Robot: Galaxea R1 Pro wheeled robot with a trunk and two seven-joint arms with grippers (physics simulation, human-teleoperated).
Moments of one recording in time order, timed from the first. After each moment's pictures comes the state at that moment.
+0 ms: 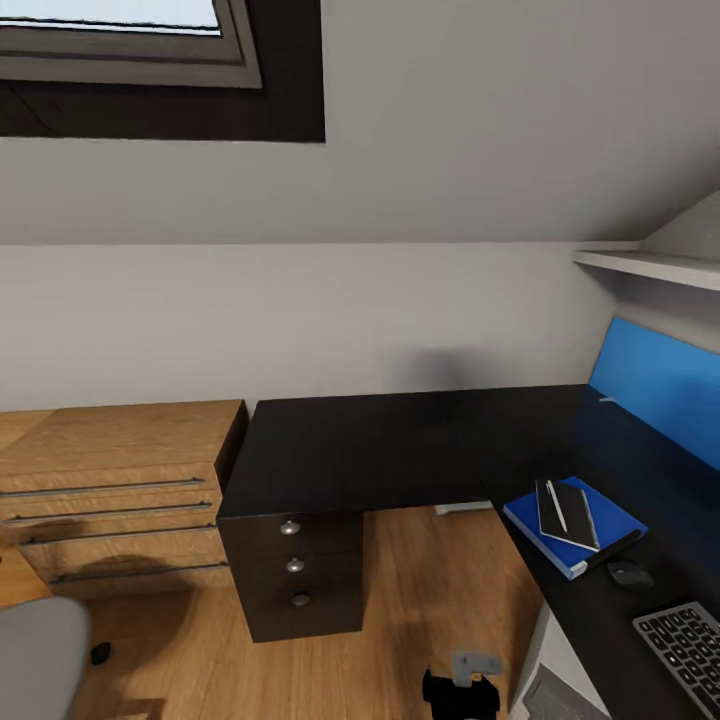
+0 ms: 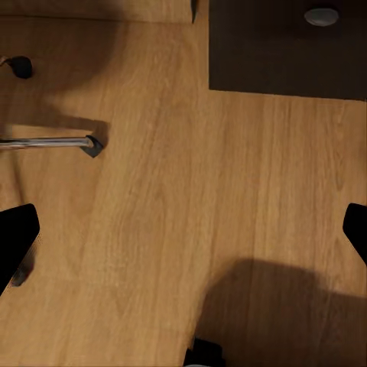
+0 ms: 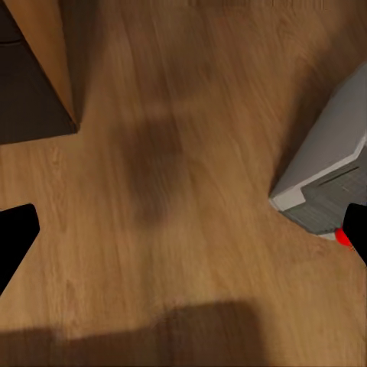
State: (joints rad) left arm 0.12 -0.06 0.22 -0.96 -0.06 0.05 0.07; right arm -0.31 0.15 0.10 -0.44 -0.05 -0.05 -0.32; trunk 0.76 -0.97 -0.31
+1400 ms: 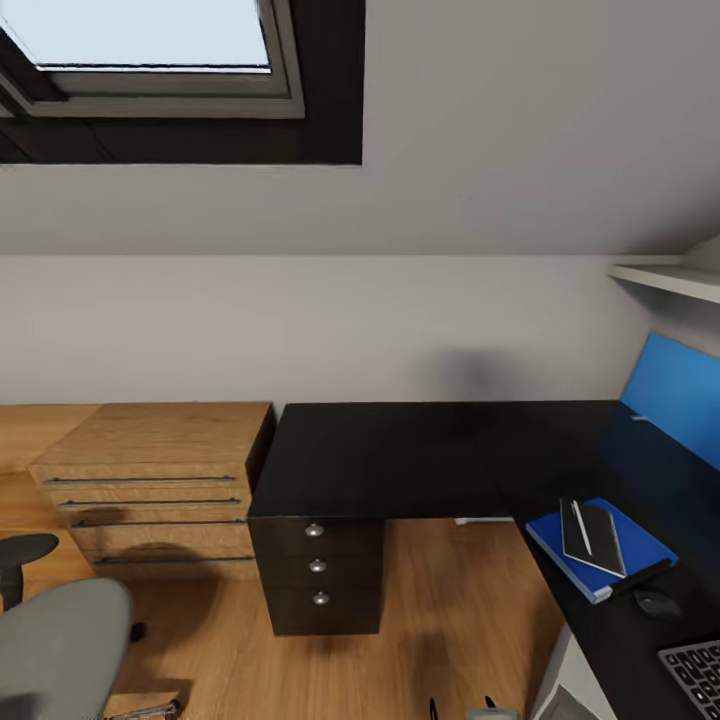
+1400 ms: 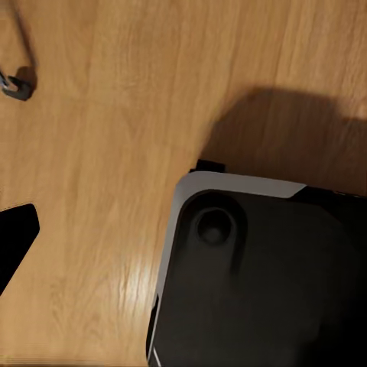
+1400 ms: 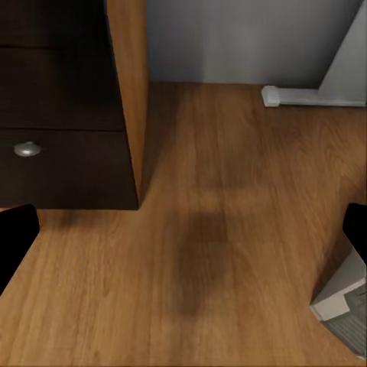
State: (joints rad) left arm 0.09 -0.04 0.23 -0.44 -0.06 -0.07 0.07; right arm -0.31 0.11 0.19 -0.05 -0.01 -0.76 -0.21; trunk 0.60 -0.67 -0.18
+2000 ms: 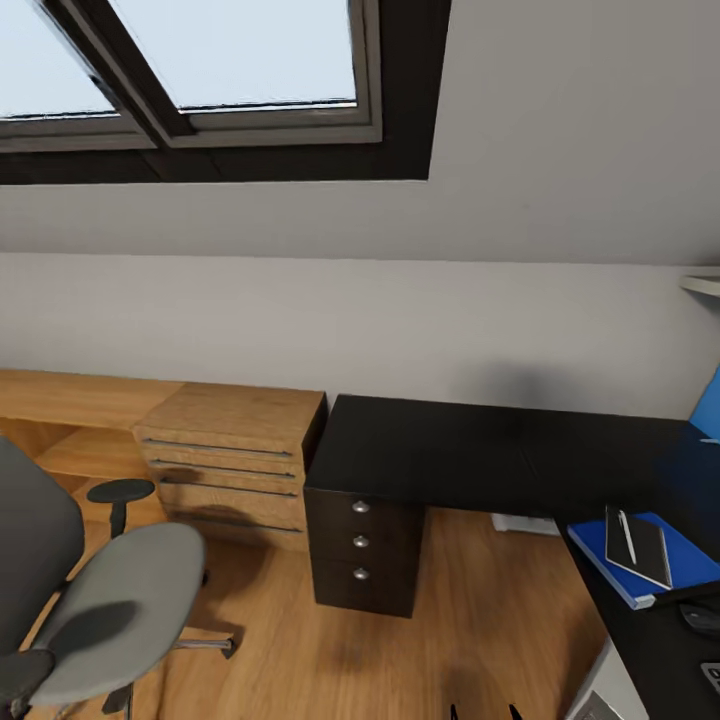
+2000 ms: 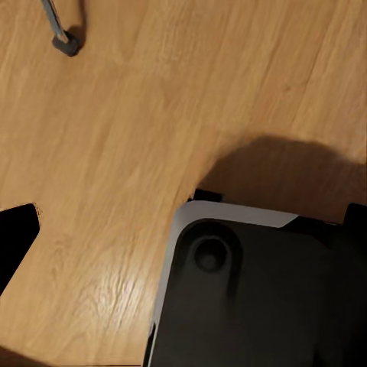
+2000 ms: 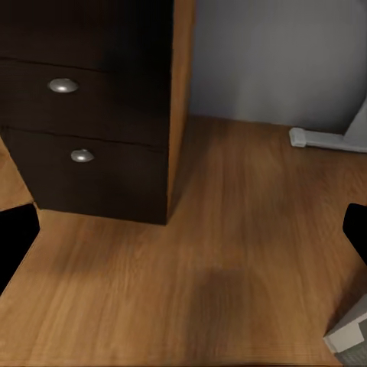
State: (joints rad) left arm 0.09 -0.04 0.23 -0.43 -0.06 -0.17 0.07; right arm -0.30 0.07 0.18 0.02 -0.01 -0.95 -0.22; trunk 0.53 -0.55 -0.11
